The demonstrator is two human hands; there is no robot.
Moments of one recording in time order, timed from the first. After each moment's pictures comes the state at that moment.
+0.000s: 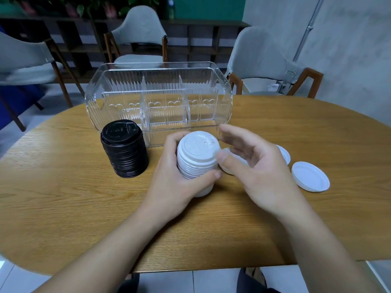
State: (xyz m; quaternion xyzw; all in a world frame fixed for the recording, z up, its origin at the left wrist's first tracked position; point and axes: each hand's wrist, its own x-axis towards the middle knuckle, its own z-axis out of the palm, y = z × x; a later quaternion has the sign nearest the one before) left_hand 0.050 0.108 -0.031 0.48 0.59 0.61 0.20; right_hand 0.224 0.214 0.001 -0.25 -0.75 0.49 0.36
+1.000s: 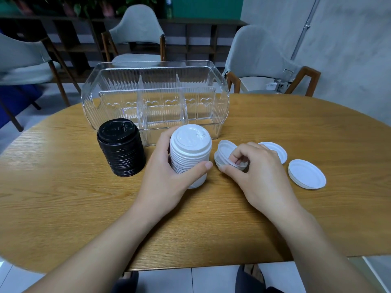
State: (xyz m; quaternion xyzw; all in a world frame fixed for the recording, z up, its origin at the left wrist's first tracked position) left_hand 0.041 0.110 -0.032 0.50 0.62 0.59 0.14; right_hand 0.232 0.227 -0.022 -0.39 -0.85 0.21 0.30
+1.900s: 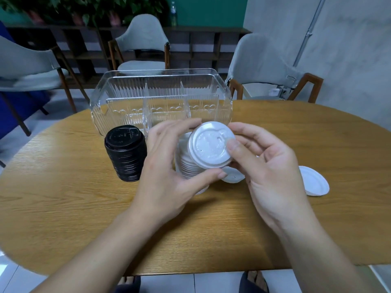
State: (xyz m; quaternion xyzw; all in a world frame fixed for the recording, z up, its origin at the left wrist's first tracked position) left_hand 0.045 0.095 0.003 0.59 0.60 0.54 -0.05; right_hand 0.221 0.192 0.021 -0.22 -0.59 0.62 0.47
